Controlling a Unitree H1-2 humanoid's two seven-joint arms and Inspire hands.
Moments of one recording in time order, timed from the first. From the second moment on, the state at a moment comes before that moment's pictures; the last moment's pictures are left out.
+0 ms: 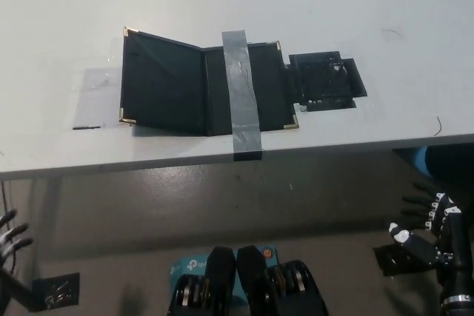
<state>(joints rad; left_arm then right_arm) 0.09 0.23 0.30 -0.26 -0.26 0.24 -0.03 -0.05 -0.04 -0.10 0.04 -0.11 0.06 -0.13</state>
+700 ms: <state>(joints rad) -0.30 0.33 0.10 -0.69 -0.61 0.45 0.04 -0.05 -0.04 -0.10 0.04 -0.11 0.06 -0.13</state>
